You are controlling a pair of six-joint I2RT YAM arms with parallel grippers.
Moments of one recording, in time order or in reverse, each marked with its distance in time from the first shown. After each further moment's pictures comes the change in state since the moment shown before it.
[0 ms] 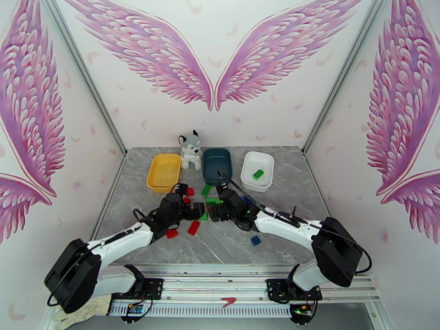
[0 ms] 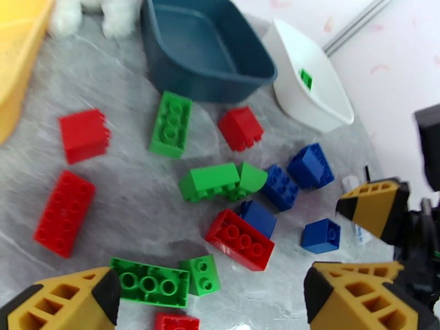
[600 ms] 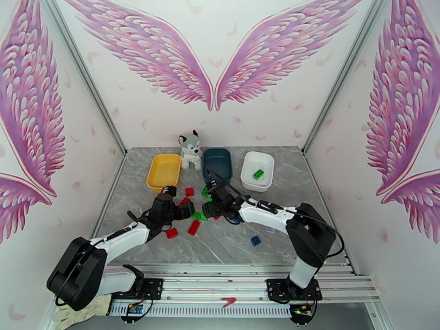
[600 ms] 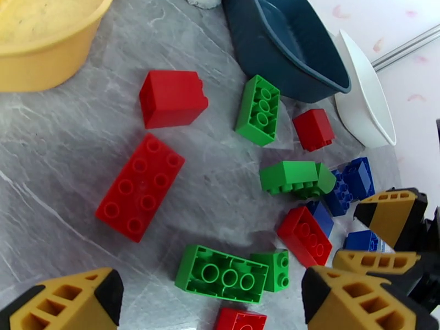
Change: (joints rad) left arm 0.113 0.150 -0.027 0.016 0.097 -0.065; right arm 0.033 0.237 0.190 -0.031 -0.023 -0.024
